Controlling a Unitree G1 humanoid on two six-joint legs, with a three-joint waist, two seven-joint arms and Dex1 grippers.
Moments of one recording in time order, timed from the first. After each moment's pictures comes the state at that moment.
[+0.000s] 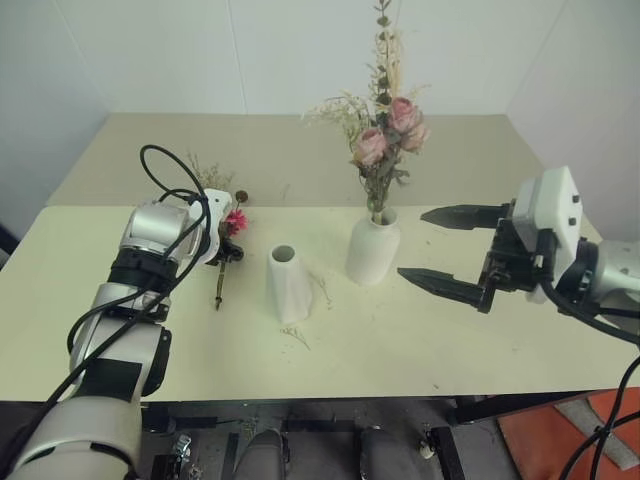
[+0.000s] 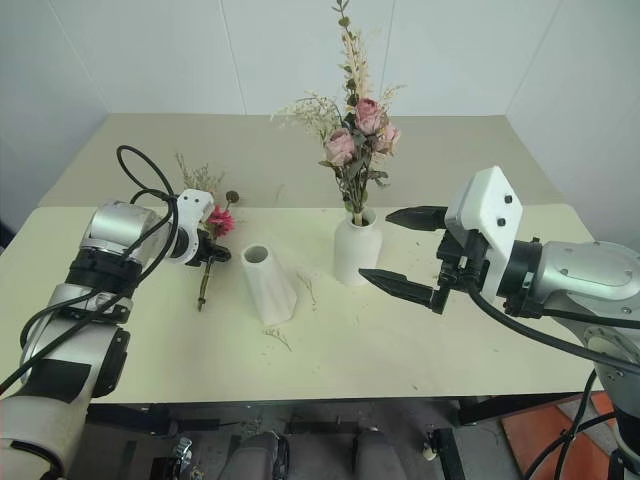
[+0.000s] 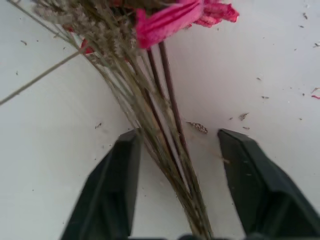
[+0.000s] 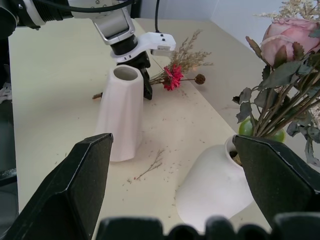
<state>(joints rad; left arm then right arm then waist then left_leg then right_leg) -1.06 0.56 -0.18 0.60 -0.16 1.20 -0.54 -0.37 -0.98 -0.26 -0.67 0.85 0.74 0.75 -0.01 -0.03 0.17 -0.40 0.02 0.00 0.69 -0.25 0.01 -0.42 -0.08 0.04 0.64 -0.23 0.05</state>
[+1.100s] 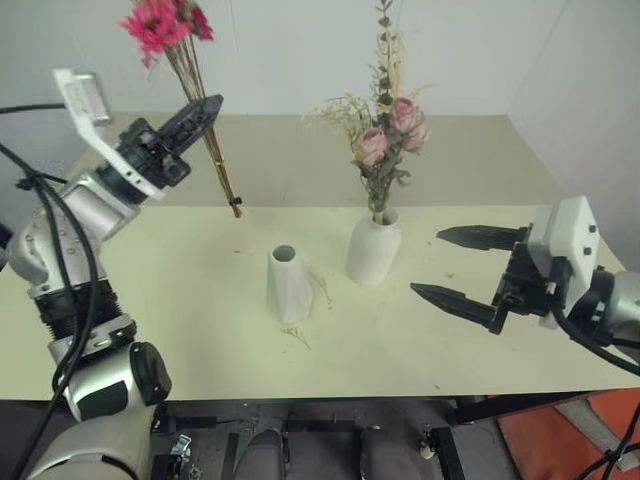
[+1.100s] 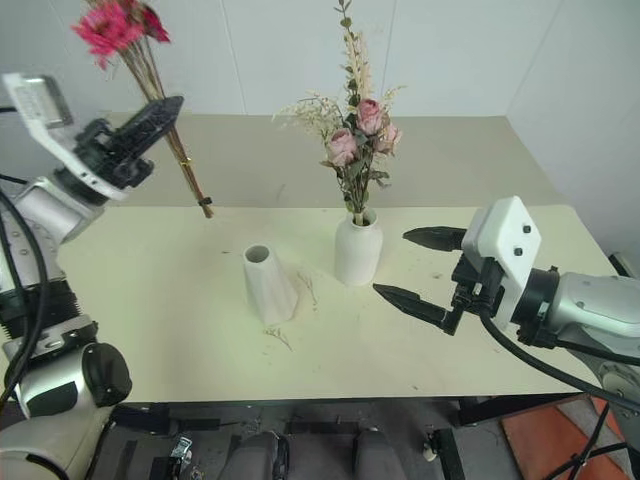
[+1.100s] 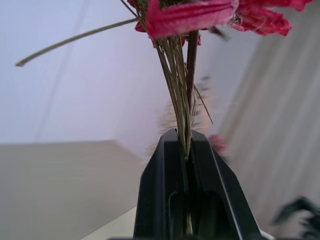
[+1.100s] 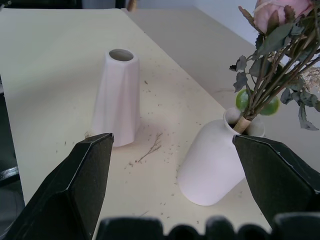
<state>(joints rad) -0.87 0.52 0.54 0.10 -0.89 0.89 -0.98 -0.16 -0.95 -0.41 -0.76 0.85 0.74 0.72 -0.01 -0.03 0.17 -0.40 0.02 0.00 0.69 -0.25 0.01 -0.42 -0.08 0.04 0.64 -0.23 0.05</state>
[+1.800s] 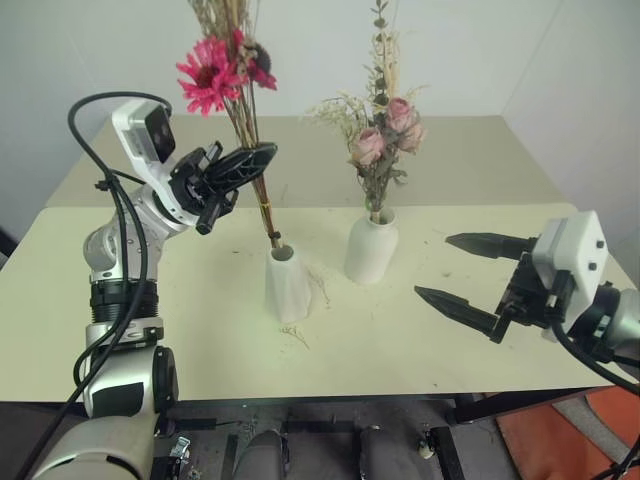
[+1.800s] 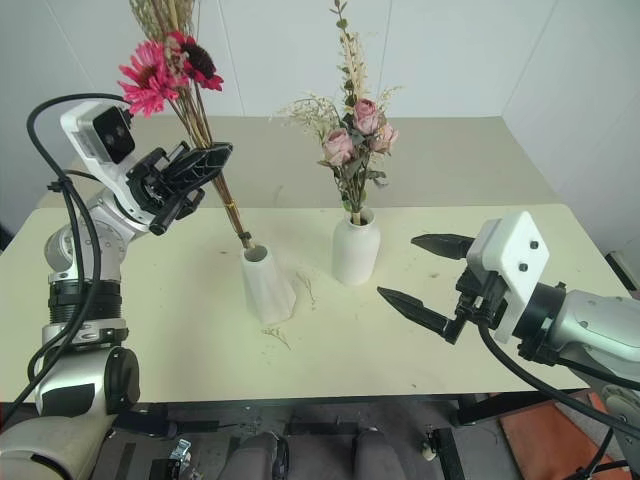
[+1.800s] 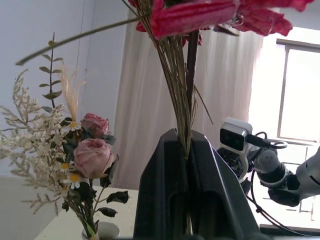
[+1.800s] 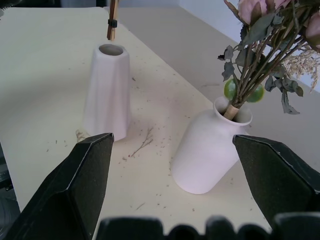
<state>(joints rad) -0.89 0.48 0.26 0.34 -0.84 0.58 -1.43 -0.07 -0.93 -0.46 -0.82 0.85 0.74 0.65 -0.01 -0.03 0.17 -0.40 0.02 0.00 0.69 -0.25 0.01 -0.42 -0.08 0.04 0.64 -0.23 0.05</state>
